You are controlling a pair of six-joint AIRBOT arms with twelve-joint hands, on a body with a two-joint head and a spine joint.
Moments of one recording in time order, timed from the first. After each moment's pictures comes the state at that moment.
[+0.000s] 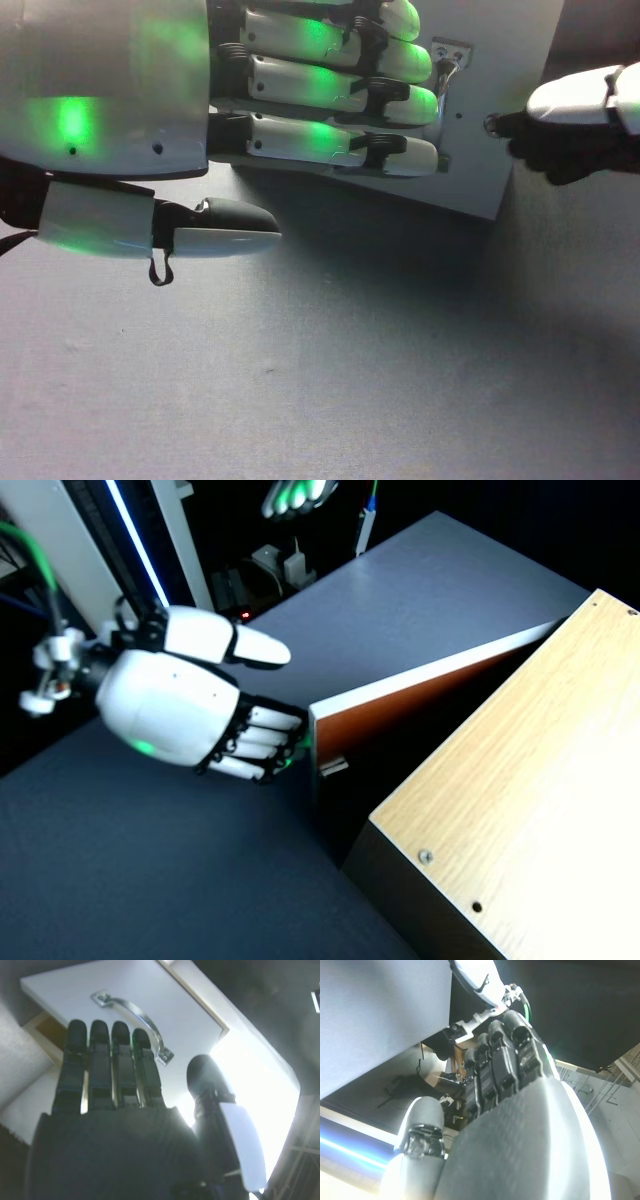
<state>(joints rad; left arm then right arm) -0.01 -0.78 1.06 1.48 -1.02 0.17 -0.29 -0.74 0.90 -1.62 -0.04 1.82</state>
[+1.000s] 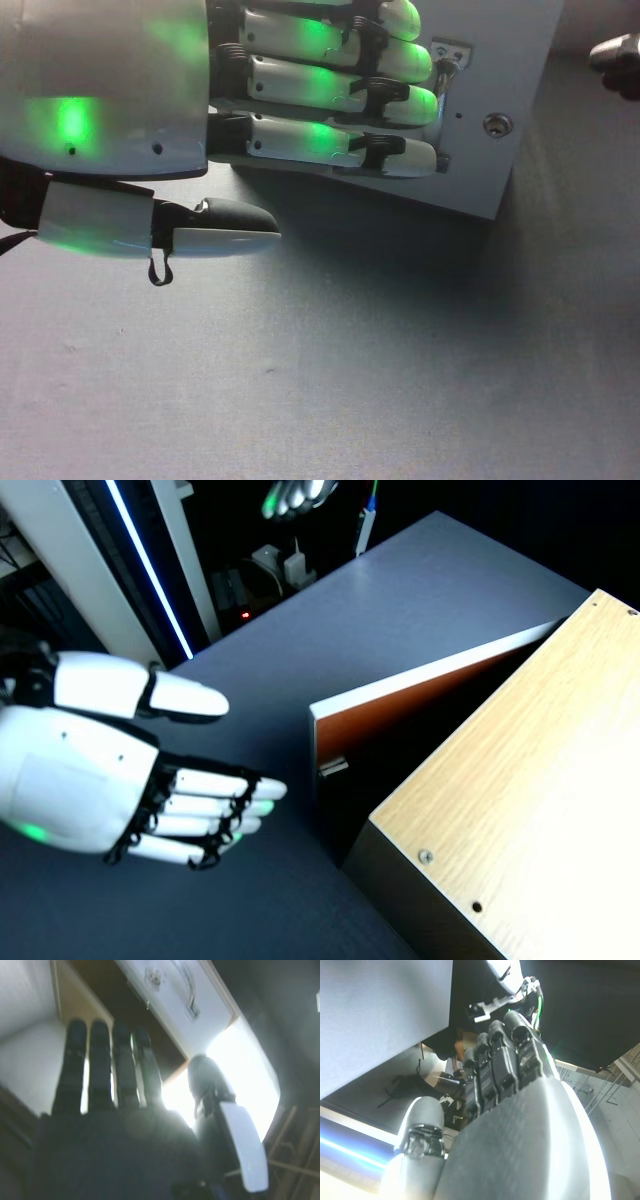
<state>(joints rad) -0.01 -0.78 1.06 1.48 -1.02 0.17 -0.22 -0.70 1.12 -1.65 0.20 1.64</state>
